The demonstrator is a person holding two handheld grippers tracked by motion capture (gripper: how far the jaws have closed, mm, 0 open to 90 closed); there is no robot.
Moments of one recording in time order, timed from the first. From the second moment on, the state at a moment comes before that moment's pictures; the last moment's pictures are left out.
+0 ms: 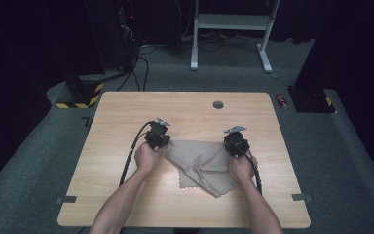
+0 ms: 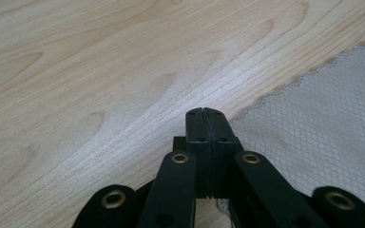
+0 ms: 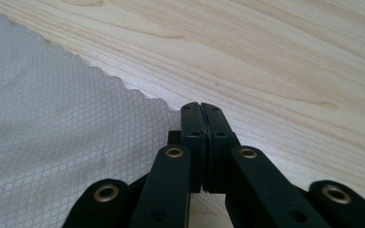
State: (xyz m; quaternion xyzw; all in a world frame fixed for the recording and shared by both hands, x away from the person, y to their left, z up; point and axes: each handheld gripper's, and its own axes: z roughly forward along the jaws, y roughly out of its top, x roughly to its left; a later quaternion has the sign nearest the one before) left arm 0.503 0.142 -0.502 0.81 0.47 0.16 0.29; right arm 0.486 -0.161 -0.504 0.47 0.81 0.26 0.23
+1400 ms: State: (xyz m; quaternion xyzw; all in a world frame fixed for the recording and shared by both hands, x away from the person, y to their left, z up) left arm 0.364 0.103 -0.503 0.87 0.36 0.09 0.33; right arm 0.369 -0.178 -0.512 0.40 0.84 0.32 0.18
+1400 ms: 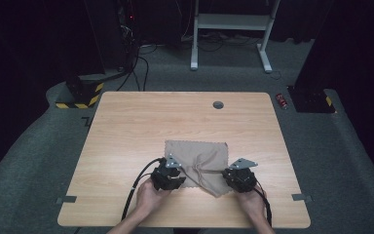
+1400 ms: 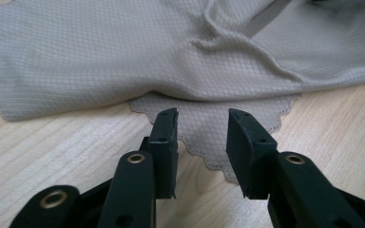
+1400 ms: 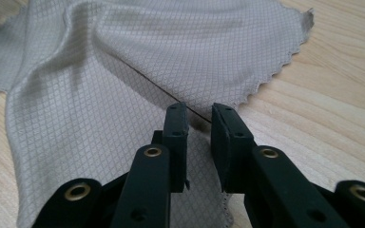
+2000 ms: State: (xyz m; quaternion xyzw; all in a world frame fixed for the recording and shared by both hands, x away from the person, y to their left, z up) left arm 0.362 0.111 -0.504 0.88 0.34 0.09 0.30; right arm 0.368 -0.177 -0.514 0.40 0.84 0.32 0.19
